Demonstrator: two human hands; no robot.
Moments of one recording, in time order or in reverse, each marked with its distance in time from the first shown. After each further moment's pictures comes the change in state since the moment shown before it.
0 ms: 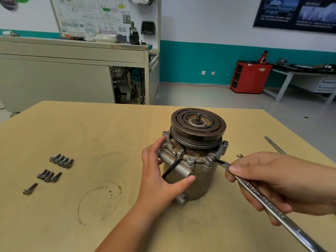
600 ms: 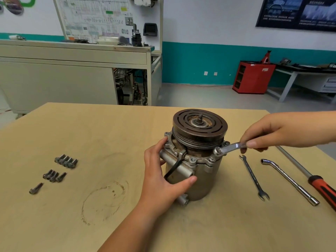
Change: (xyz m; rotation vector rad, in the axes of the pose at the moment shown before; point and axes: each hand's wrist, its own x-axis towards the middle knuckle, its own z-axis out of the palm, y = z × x) left_hand -0.002 0.001 -0.001 -0.021 0.000 0.001; right_hand 0.026 -0.042 -0.093 -1.055 0.028 -0.189
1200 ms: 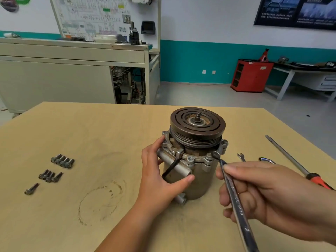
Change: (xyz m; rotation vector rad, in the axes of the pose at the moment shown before) left_hand 0.001 -0.003 0.002 0.021 0.011 0.021; right_hand -0.025 -0.079 0.103 1.447 0.087 0.015
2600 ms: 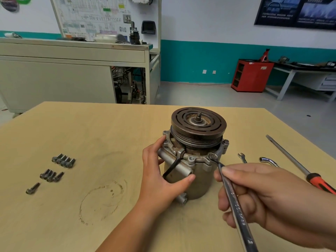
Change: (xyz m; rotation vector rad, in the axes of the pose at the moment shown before) left_hand 0.001 0.000 0.001 -0.009 0.027 0.009; right_hand -0.004 0.004 0.011 -0.015 0.022 -0.041
